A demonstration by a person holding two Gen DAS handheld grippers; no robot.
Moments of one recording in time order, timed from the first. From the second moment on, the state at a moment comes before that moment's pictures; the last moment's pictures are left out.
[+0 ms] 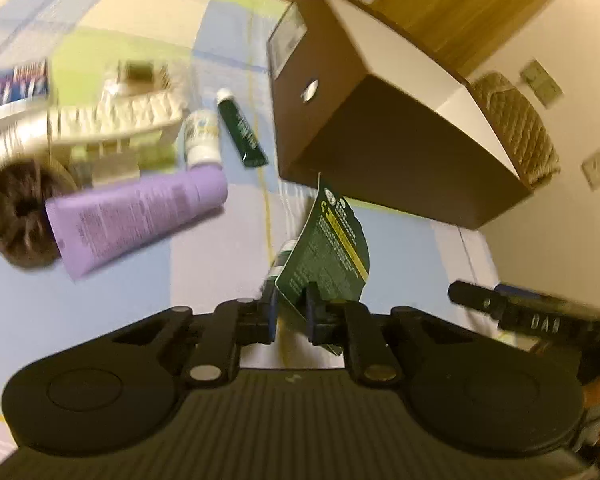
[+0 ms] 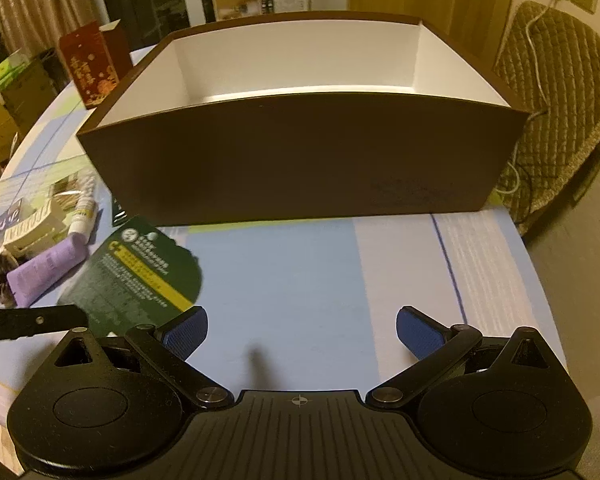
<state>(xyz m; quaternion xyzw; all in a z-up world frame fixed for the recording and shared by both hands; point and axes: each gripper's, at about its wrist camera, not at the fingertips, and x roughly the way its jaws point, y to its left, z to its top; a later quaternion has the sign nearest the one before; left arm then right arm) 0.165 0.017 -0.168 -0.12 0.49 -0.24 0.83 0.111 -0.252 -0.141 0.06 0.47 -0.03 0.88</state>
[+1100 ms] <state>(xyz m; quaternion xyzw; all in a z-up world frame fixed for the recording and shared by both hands) 0.124 0.051 -0.139 0.11 0.44 -0.21 0.86 0.127 -0.140 -0.157 -0.09 0.44 0.28 0.85</state>
